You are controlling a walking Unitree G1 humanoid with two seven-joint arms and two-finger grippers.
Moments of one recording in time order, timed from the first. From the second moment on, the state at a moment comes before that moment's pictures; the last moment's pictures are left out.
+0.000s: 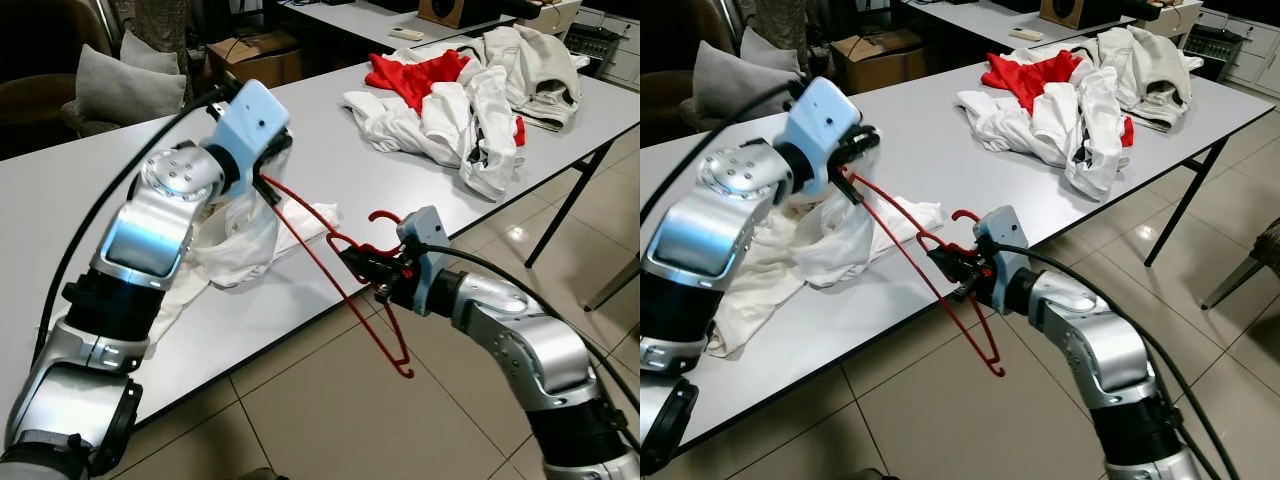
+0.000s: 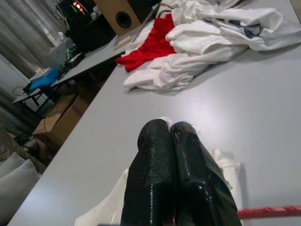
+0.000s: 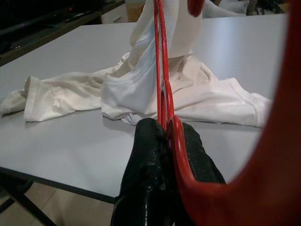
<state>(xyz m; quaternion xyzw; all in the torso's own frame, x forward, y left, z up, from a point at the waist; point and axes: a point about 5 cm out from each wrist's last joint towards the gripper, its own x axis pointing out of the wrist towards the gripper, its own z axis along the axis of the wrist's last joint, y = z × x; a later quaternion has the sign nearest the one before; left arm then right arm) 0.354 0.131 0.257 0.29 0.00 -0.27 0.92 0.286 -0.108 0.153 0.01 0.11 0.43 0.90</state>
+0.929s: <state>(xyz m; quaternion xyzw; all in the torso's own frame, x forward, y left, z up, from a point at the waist) 0.344 0.119 0.268 0.22 0.01 -0.32 0.92 0.293 -0.094 0.127 0.13 0.17 0.34 0.92</state>
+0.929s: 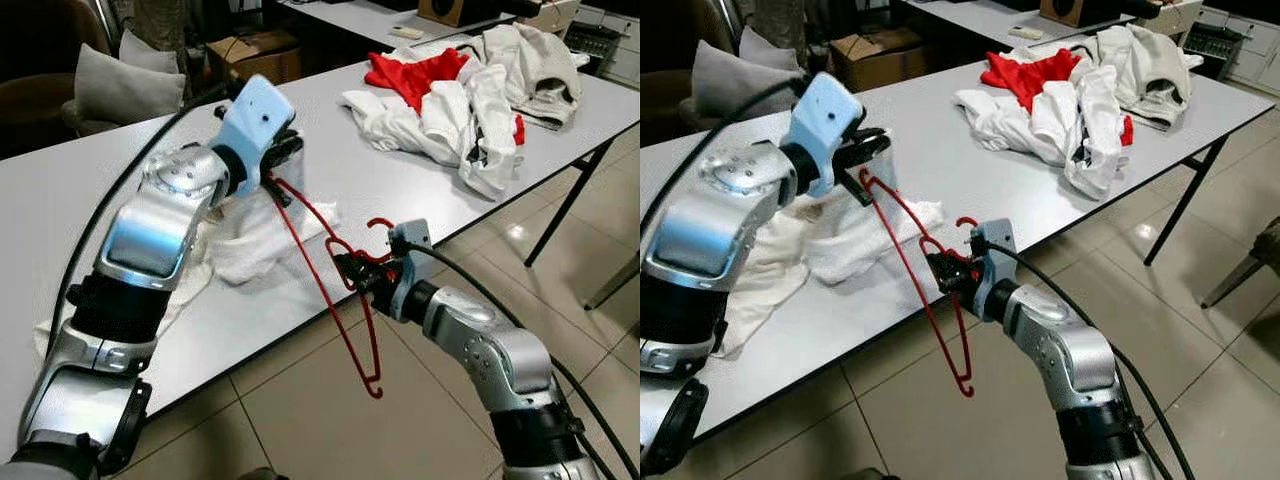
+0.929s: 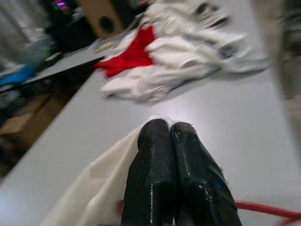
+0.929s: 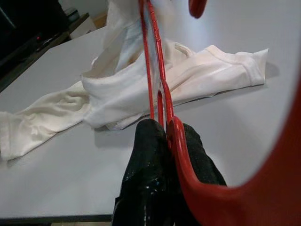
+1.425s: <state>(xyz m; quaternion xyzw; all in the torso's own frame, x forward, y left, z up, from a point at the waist) 0.350 0.131 0.304 0.12 -0.03 -0.28 0.95 0.300 -0.096 0.123 0.14 0.18 0.33 0.92</state>
